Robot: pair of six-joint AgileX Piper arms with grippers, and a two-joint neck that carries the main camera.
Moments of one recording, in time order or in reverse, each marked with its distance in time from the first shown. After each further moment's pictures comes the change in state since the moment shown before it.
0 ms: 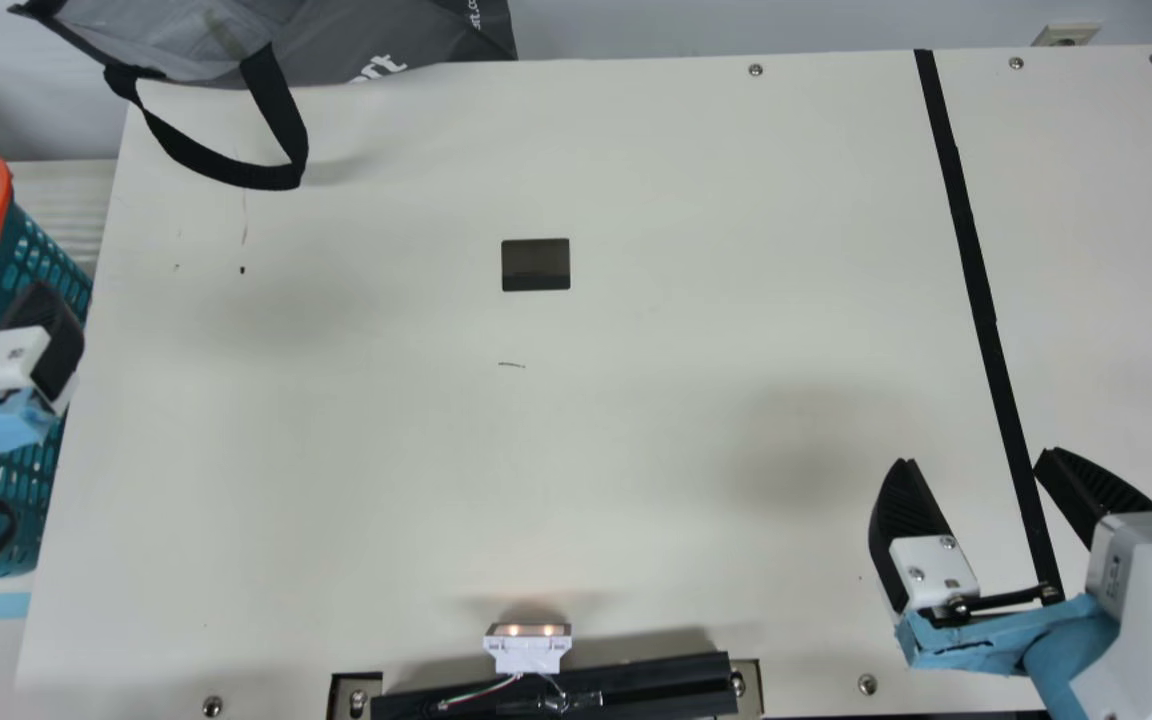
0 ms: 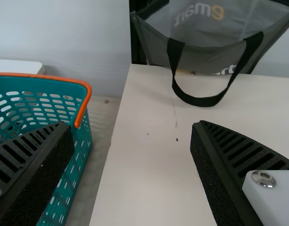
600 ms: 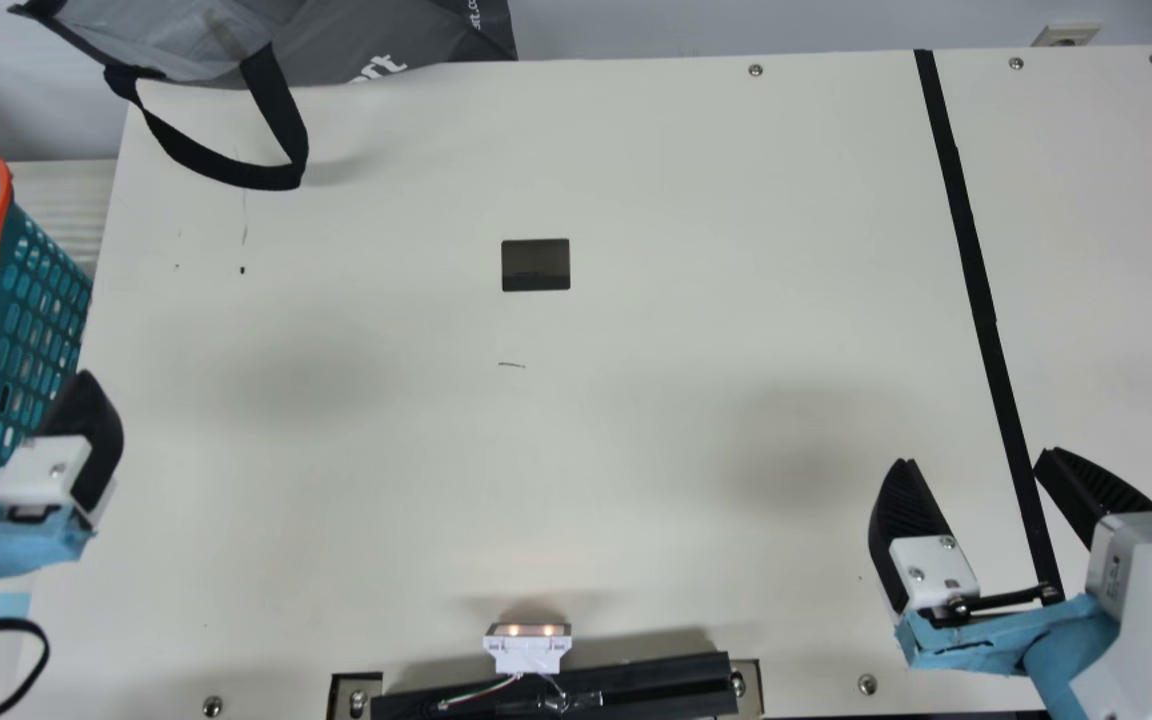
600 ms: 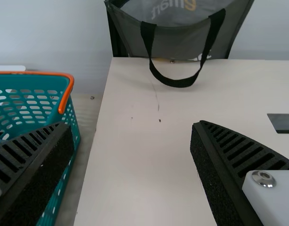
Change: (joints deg) left arm -6.3 -11.4 7.2 3.0 3.4 -2.1; right arm 0.0 0.0 0.0 0.0 -0.1 0.0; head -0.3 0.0
